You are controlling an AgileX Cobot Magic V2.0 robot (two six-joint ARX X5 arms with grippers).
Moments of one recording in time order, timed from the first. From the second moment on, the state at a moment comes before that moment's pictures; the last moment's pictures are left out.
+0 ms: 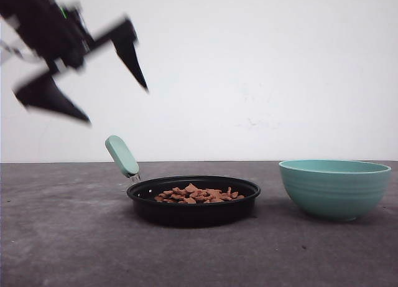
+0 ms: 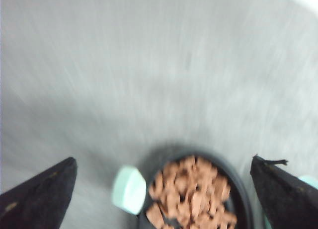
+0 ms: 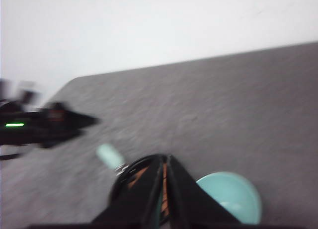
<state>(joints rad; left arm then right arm) -0.38 1.30 1.00 -0.27 0.10 -0.50 0.28 0.45 0.89 -0.64 -0.20 0.35</state>
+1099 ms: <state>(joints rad) -0.35 0.64 0.93 -0.75 -0.30 -0.33 0.28 0.54 0.89 -0.53 0.00 -0.02</state>
